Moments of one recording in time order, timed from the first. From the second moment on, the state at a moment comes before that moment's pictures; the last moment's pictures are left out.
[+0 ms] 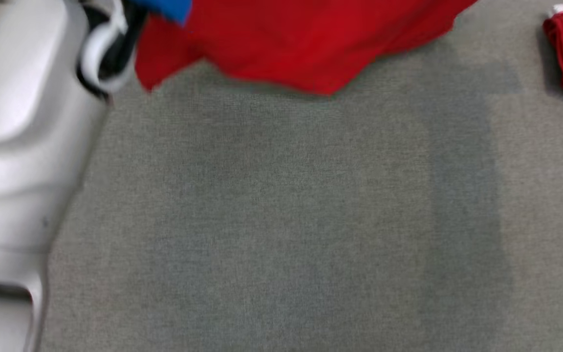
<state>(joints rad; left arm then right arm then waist) -1.15 0.27 -0.54 0.47 -0.66 -0.13 -0.10 -1.36 -0.27 -0.01 0.77 0.57 0.13 -0.13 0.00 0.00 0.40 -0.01</state>
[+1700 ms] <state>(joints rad) -0.47 0.43 -0.71 0.40 -0.83 -0.07 -0.26 -0.49 -0.29 0.29 0.45 0.87 0.13 -0.26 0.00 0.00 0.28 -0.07</state>
